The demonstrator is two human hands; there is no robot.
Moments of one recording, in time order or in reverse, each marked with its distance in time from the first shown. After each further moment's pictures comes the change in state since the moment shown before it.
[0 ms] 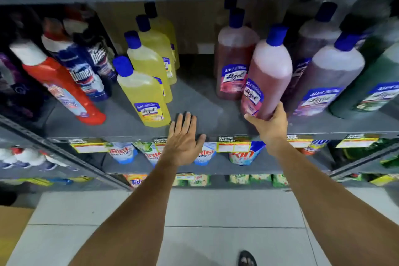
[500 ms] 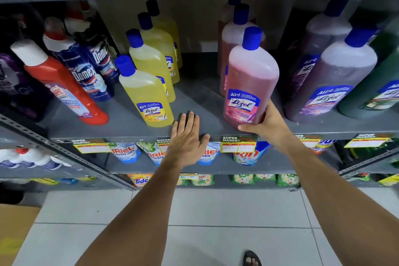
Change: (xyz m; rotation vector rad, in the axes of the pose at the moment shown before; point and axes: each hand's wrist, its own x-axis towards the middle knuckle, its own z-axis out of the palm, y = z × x) left_hand 0.001 0.001 0.000 -0.015 -0.026 -0.024; right_hand 0.006 -0.003 -0.001 -0.060 -0.443 -0.022
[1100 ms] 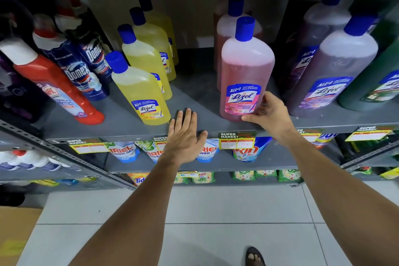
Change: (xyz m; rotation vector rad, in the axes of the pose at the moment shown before) left_hand 0.002 0.002 -0.001 -0.006 -0.030 -0.019; right_hand 0.007 0.007 -0.008 -0.061 0.089 -0.086
